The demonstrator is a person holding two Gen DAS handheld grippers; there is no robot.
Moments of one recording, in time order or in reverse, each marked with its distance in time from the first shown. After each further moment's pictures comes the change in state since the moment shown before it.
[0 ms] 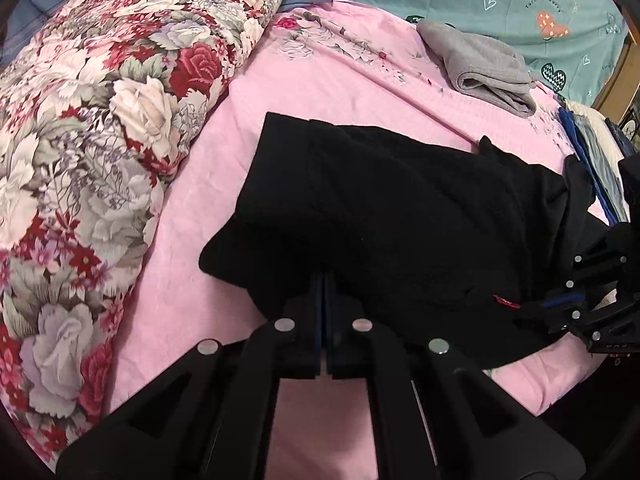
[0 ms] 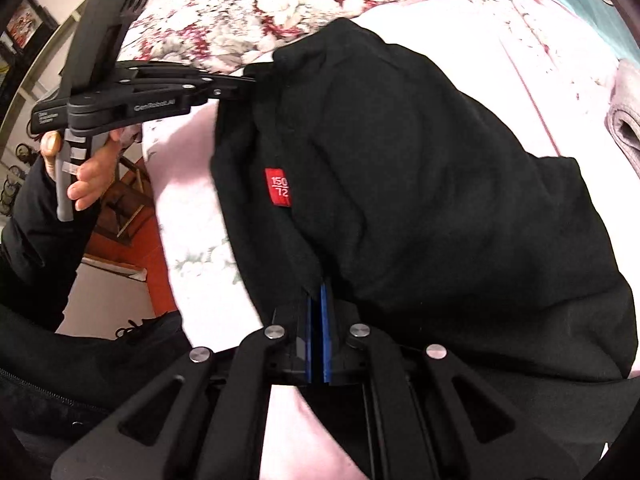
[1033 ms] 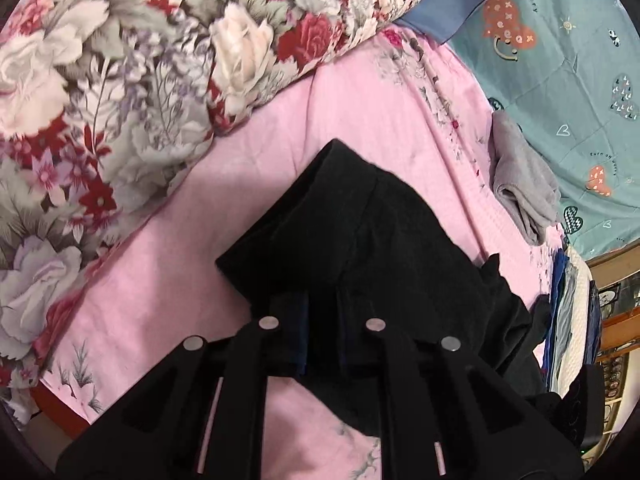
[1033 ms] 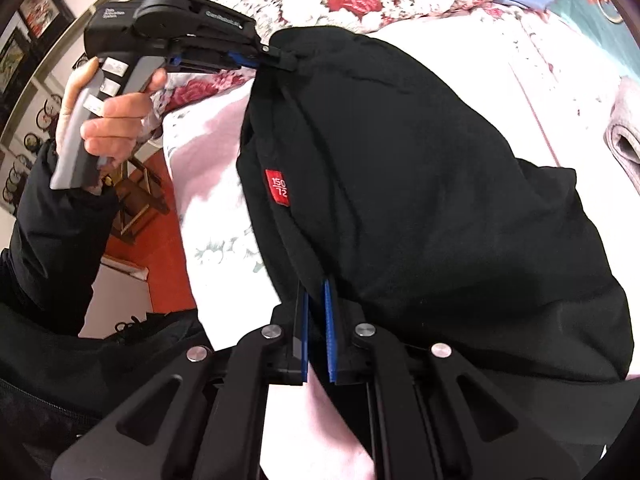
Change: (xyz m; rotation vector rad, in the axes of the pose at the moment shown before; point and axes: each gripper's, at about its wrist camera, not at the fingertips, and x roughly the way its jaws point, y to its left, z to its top) left arm 0.018 0.055 0.020 -0.532 0.060 -0.106; right arm -0.006 0.008 -0.014 -0.047 -0.043 0.002
